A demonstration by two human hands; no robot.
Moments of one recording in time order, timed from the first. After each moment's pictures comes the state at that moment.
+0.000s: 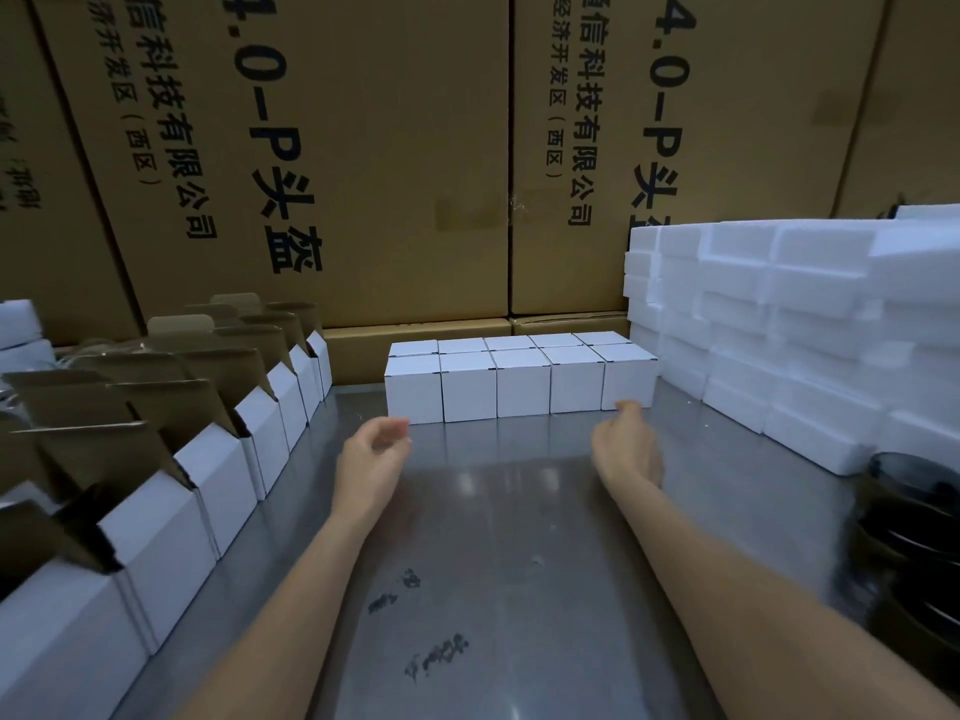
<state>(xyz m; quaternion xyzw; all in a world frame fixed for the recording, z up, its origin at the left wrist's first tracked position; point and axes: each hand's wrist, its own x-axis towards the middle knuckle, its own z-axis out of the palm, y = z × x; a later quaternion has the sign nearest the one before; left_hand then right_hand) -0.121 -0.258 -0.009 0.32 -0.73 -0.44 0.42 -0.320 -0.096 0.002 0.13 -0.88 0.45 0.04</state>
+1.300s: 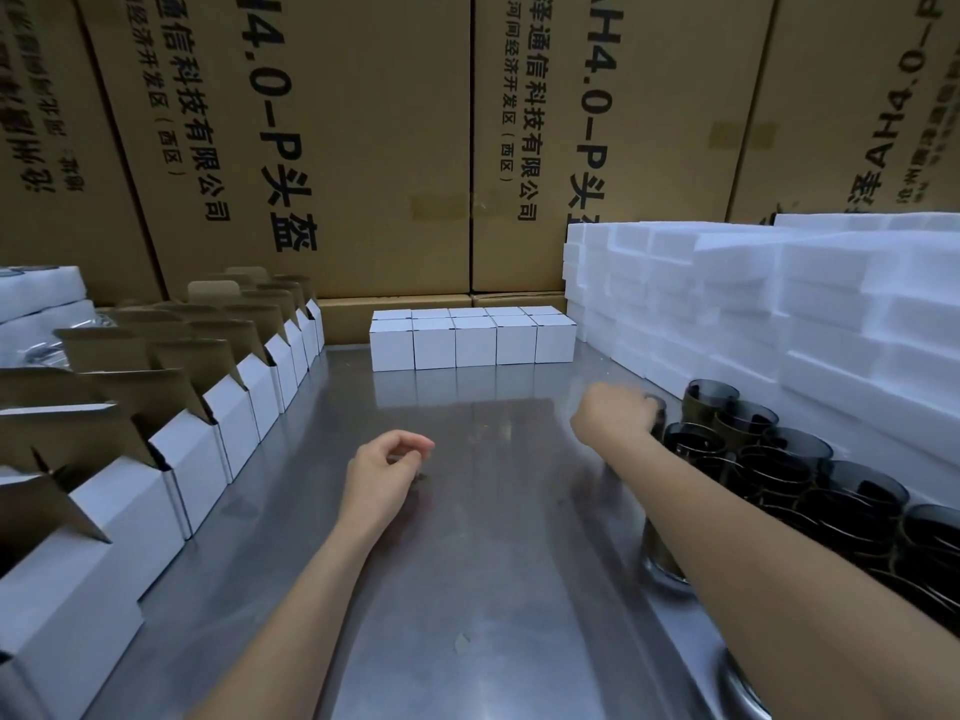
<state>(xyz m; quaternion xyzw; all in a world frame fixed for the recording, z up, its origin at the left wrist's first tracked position) -0.024 -0.081 -0.006 0.29 -0.75 -0.45 0.39 -0.206 0.062 0.063 0.21 -0.97 0.05 0.06</state>
